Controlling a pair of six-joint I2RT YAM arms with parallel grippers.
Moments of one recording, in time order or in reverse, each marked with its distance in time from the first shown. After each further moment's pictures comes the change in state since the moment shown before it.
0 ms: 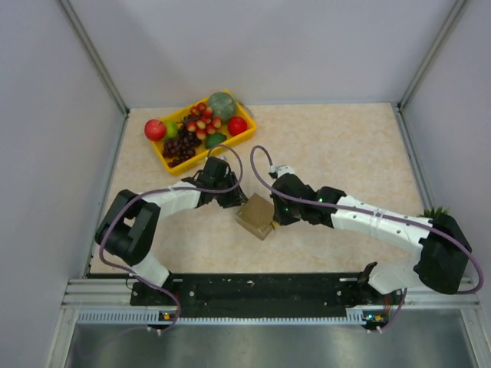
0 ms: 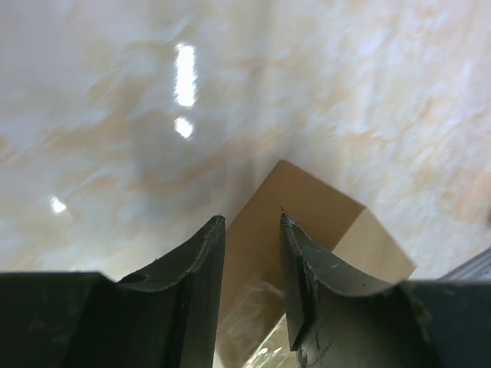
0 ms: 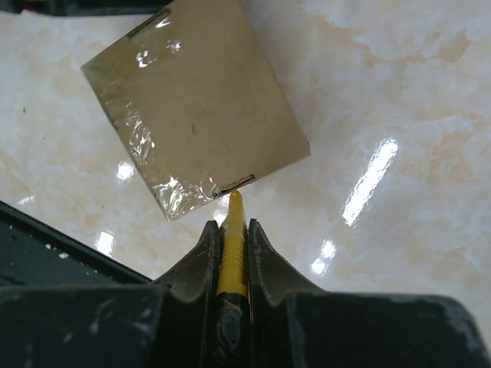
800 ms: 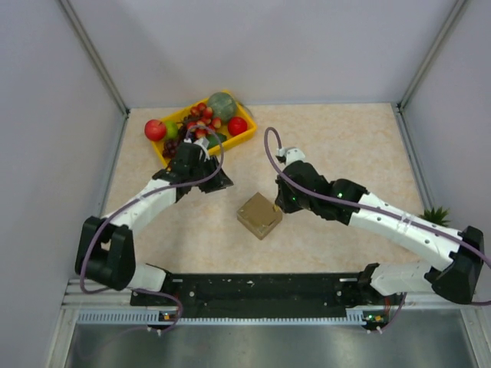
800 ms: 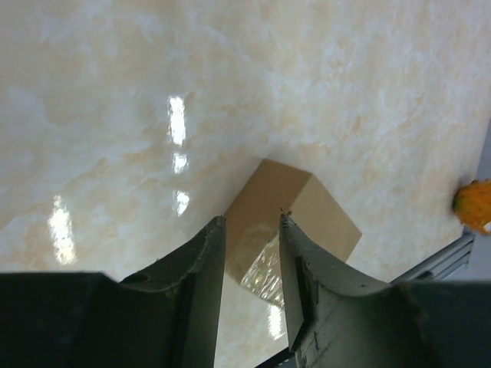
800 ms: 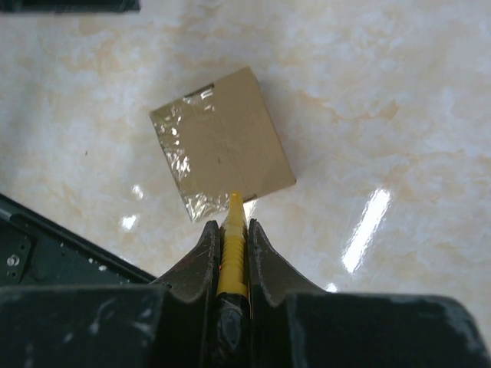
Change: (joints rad) left arm 0.173 -0.115 0.135 -0.127 0.125 0.164; right arm 0.035 -0.125 0.138 -0.126 0.072 -0.001
